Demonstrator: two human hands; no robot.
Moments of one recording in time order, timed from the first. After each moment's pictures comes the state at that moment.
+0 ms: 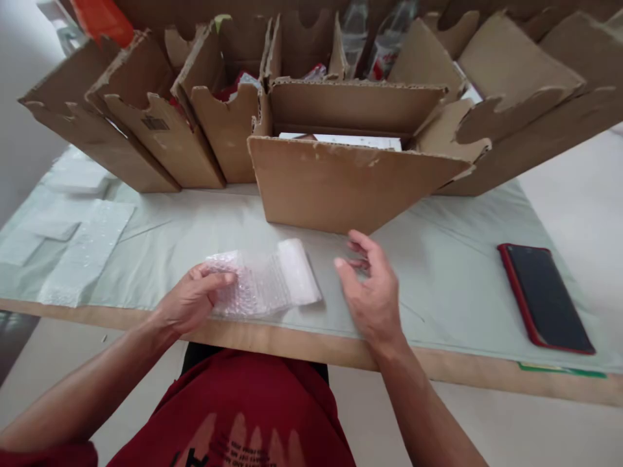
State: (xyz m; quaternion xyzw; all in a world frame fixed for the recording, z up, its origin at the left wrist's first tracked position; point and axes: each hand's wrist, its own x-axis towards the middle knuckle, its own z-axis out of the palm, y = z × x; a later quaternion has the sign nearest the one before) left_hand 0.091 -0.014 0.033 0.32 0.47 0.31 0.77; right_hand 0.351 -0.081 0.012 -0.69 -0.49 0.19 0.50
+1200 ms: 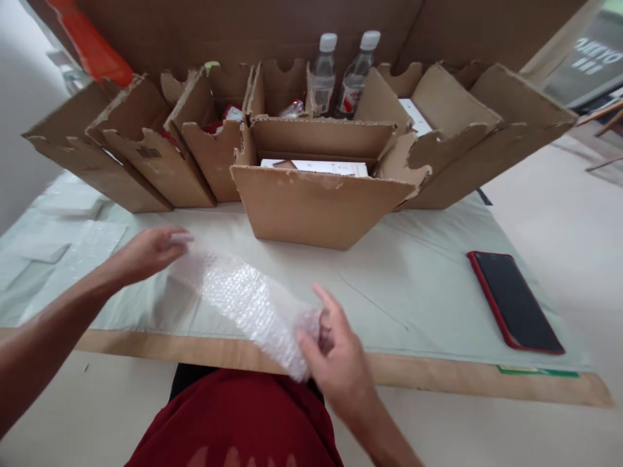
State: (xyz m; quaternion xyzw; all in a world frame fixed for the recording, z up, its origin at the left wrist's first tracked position) left_hand 0.035 0.093 0.066 0.82 0.54 0.05 0.21; right_hand 0.324 -0.147 0.016 -0.71 -0.43 0.36 0.42
